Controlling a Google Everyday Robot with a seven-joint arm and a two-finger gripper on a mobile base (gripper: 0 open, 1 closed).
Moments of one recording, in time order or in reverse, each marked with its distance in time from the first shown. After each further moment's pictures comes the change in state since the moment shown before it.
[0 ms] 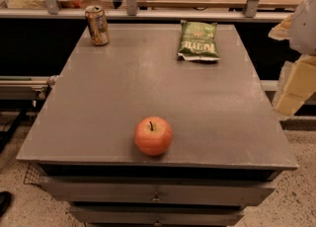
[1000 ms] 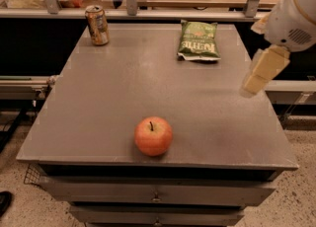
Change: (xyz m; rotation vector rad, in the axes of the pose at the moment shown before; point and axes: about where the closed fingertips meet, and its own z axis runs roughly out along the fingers) arm -0.021 -0.058 0.044 0.038 -0.147 0.084
